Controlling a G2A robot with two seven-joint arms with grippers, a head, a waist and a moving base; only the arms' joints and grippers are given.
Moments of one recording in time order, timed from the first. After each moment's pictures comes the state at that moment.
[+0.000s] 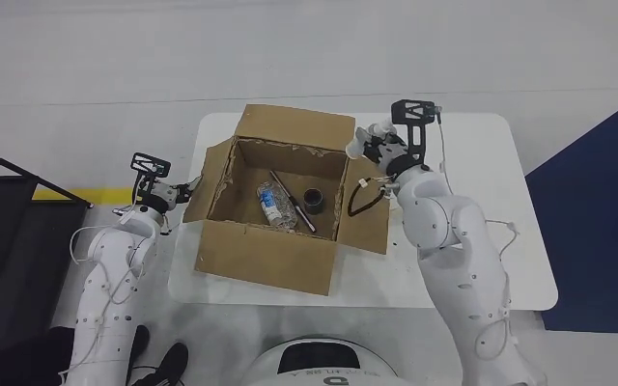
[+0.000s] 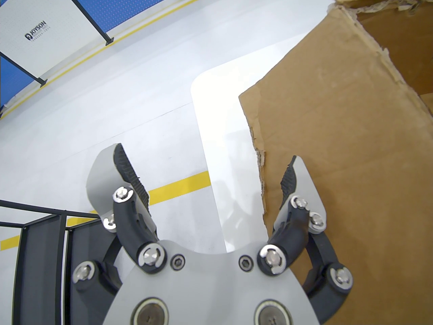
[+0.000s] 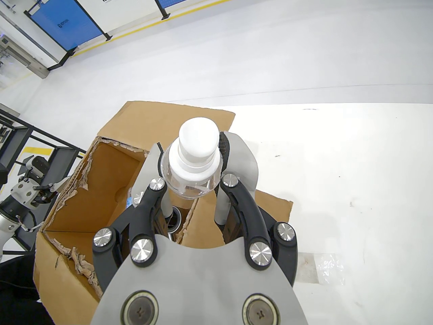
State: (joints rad) left arm 1.49 -1.21 -1.65 -1.51 1.51 -0.30 -0.16; right arm -1.33 -1.37 1.29 -1.98 -1.12 0.27 0.70
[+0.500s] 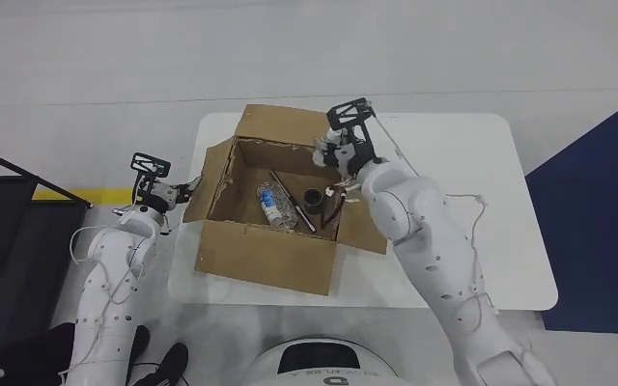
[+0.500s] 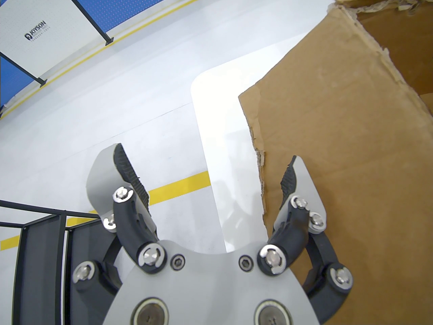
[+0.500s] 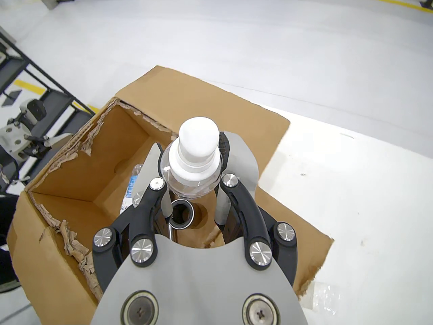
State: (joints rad) left arm 1.49 -1.21 -1.65 -1.51 1.51 -0.30 -0.16; right arm -1.13 -1.39 1.07 -1.80 -1.23 0.09 0.79
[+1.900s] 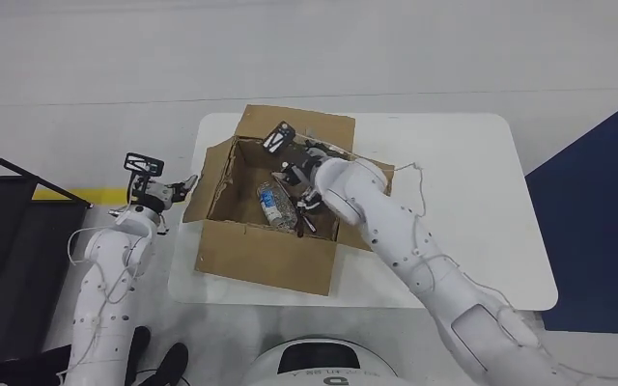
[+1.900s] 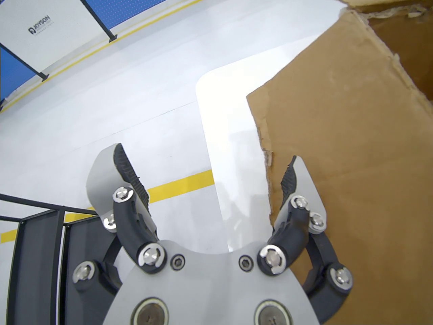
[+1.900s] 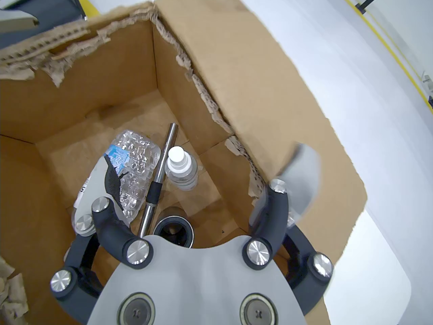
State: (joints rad) left arm 1.48 -1.21 -1.68 -1.50 1.47 -0.28 -0.17; right arm -0.99 -1.44 0.89 -1.53 -1.41 -0.14 0.75
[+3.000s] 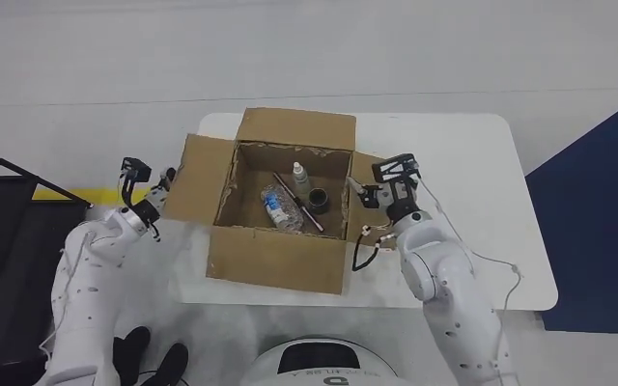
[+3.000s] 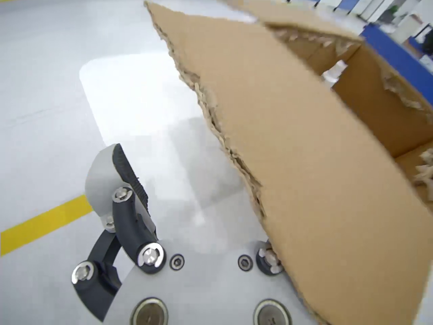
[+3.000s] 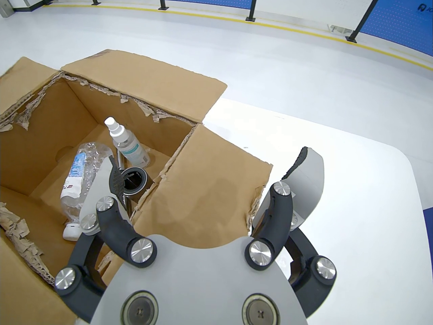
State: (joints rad) left arm 1.29 -1.16 -1.73 -1.11 0.99 -1.02 -0.20; right arm -1.62 -1.35 1.30 -2.06 -1.46 0.04 0.48
